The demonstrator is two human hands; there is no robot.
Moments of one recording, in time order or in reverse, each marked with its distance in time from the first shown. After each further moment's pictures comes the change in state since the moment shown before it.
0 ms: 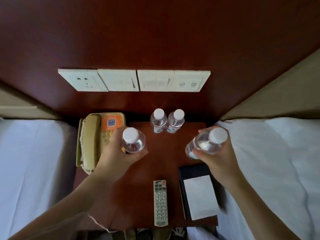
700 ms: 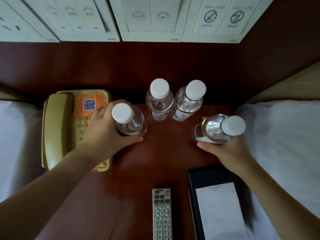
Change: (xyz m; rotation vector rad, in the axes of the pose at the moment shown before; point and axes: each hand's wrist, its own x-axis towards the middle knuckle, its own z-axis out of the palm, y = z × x) left_hand 0.079 -0.093 0.040 0.420 -0.138 0.083; right_hand 0.063 0.157 -0.010 -0.235 -0.114 0.092
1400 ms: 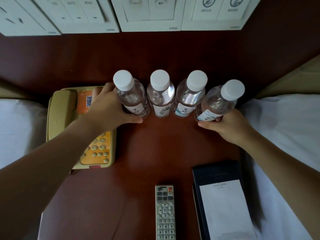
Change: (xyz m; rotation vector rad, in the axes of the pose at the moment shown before) left_hand 0.048 0.004 -0.013 0.184 -0.130 0.025; right_hand 0.052 0.005 -0.009 -0.263 -0.138 -0.001
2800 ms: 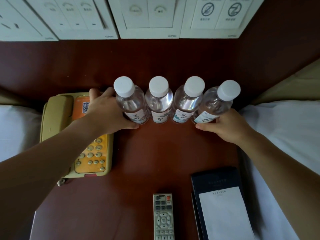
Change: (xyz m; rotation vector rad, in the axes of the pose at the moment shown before) left_hand 0.016 -0.009 0.012 0.484 0.058 0.073; right_hand 0.017 -0.001 -0.009 -0.195 -0.042 -0.012
